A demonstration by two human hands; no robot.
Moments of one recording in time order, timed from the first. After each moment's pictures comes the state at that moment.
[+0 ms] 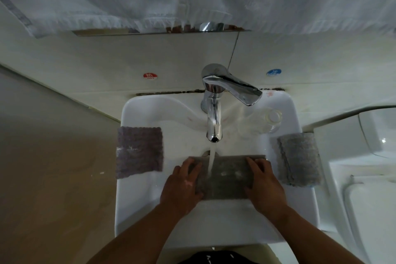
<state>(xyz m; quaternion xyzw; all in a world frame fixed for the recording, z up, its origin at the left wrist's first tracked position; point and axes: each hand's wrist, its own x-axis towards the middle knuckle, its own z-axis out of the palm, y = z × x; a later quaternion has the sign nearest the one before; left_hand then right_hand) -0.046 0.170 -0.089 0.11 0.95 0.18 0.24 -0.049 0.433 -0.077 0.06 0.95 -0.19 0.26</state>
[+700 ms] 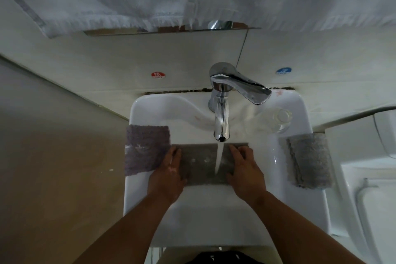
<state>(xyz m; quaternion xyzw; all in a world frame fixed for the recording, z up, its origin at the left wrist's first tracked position) -0.064 0.123 -0.085 -0.04 0.96 0.15 0.25 -0.080 0.371 -0.089 0.04 0.94 -0.23 0.25</state>
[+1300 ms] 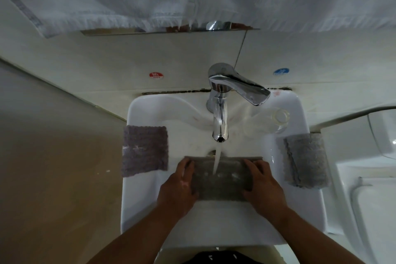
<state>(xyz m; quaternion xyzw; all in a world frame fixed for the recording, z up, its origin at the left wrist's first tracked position) -0.040 0.152 -0.086 0.04 0.95 0.18 0.25 -0.045 0.424 -0.089 0.03 0.94 -0.20 0.26</state>
